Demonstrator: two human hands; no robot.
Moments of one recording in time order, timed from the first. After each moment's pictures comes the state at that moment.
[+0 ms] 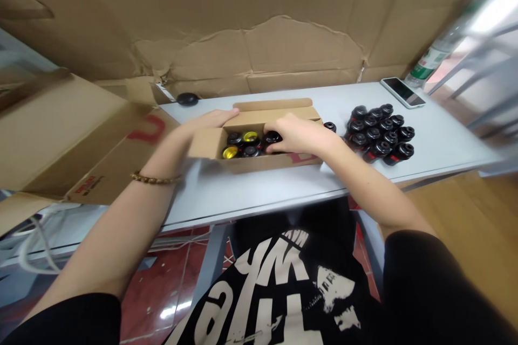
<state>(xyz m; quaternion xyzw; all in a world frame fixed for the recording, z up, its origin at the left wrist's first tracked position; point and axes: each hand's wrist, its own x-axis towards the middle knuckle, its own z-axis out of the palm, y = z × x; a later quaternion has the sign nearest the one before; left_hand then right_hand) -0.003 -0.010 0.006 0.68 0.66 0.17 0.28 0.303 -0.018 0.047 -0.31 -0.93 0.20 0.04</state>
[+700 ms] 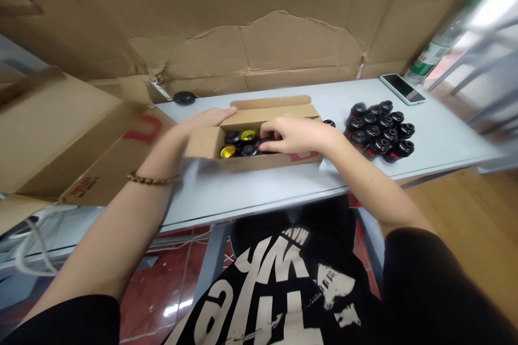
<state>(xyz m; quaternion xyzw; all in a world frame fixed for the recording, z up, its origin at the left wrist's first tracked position) 0.000 -0.013 0.012 0.67 0.66 0.16 0.29 0.306 -0.025 0.062 -0.27 -0.92 0.28 0.01</state>
